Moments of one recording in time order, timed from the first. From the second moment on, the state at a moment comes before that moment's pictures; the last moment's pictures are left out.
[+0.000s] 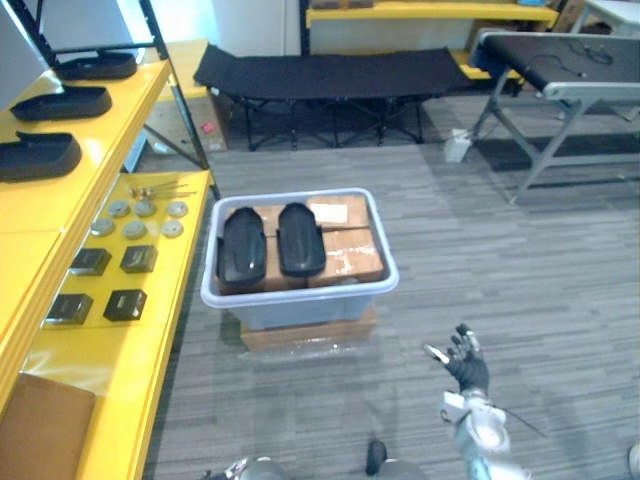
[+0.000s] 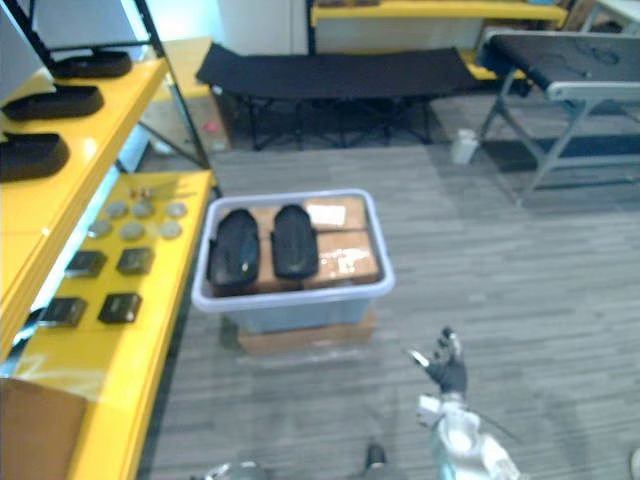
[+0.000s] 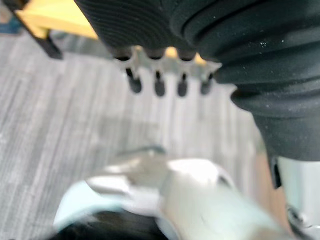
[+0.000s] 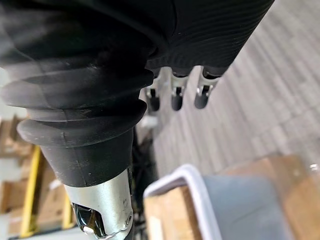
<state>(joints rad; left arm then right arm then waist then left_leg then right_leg) 0.17 0.14 -0.02 1.04 -0.31 0.10 0.30 0.20 -0.17 0.01 0.32 0.35 -0.16 -0.22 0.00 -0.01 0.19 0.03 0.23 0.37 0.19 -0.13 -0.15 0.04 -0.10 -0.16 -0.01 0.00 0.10</state>
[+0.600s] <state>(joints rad) 0.19 0.14 0.00 1.00 -0.17 0.10 0.26 0.08 -0.16 -0.06 0.52 0.42 -0.21 -0.19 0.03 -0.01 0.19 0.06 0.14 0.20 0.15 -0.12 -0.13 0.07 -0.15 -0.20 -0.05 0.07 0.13</state>
